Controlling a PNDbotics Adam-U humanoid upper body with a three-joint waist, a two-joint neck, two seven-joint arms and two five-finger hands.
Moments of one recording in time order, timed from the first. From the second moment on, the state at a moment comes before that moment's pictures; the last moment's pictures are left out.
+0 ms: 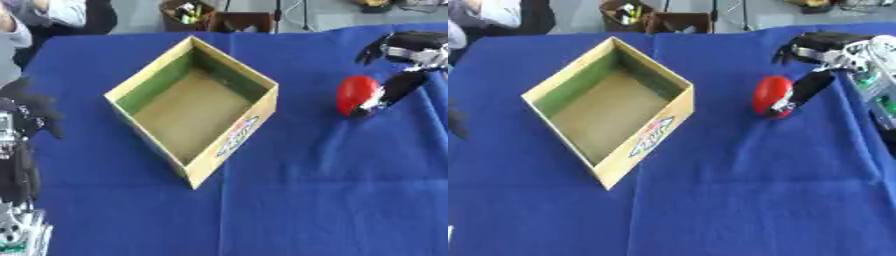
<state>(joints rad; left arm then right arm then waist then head) -0.14 0.10 0.09 -1.98 -0.15 -0.20 0.21 -0.94 -0.63 0.29 -1.19 0.92 -0.06 0.61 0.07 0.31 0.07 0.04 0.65</state>
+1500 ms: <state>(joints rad) -0.14 0.09 0.08 -1.98 -0.16 -0.19 0.20 -0.93 -0.61 0.30 -1.14 0.94 -0.05 0.58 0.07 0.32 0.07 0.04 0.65</state>
